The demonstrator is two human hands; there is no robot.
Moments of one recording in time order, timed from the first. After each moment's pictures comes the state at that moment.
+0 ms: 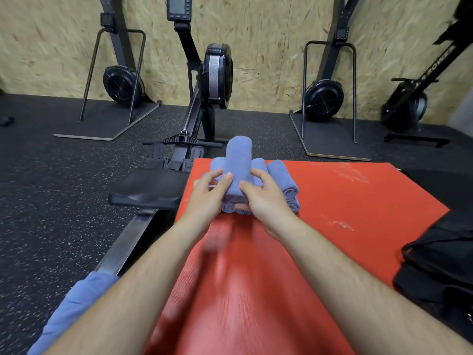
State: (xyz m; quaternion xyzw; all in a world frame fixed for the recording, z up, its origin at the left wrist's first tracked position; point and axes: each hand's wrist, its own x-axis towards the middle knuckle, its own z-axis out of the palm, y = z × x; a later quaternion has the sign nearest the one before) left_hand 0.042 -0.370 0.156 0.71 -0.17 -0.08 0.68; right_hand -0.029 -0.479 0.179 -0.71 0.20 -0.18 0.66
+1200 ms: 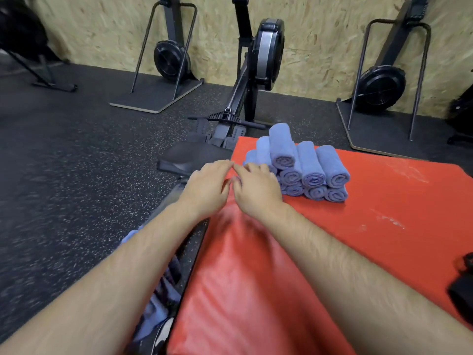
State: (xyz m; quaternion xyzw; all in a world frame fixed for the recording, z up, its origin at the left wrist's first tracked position) left_hand 0.063 -0.262 0.131 0.91 -0.32 0.10 0.22; right_hand 0.021 -0.402 0.130 -0.98 0.04 -0.18 0.06
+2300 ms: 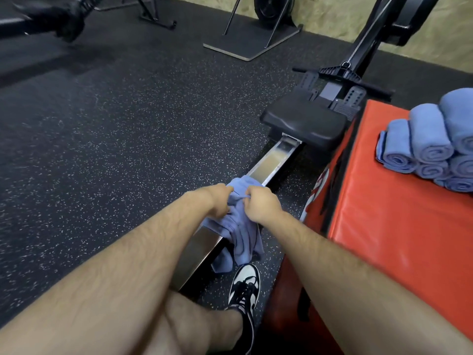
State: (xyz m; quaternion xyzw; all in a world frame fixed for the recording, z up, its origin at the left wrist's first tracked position) left_hand 0.088 0.001 -0.008 0.96 -0.13 -0.26 0.03; right_hand 0.077 -0.154 -0.043 -0.98 -0.05 0.11 0.17
